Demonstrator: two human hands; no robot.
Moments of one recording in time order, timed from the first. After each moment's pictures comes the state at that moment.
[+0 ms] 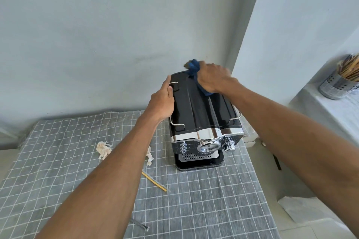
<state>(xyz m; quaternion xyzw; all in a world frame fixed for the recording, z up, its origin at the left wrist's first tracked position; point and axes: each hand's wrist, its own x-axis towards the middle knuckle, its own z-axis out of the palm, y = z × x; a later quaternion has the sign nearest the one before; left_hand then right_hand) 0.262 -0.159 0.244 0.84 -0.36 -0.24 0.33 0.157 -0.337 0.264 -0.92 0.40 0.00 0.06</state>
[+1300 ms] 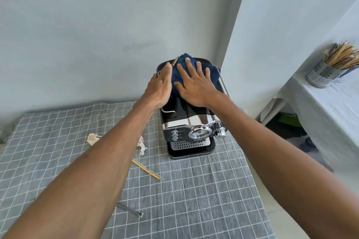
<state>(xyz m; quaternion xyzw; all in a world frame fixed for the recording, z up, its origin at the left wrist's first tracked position) 0.256 -0.174 0.237 0.81 -0.40 -0.26 0.35 0.131 -0.258 0.248 -0.93 0.34 0.01 0.12</state>
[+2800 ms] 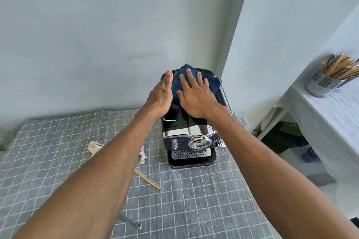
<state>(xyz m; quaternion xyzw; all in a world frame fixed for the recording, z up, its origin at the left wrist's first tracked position) 0.251 -0.171 0.239 0.79 -0.40 -0.26 0.38 0.129 -0.253 0.245 -0.94 0.34 0.00 0.09</state>
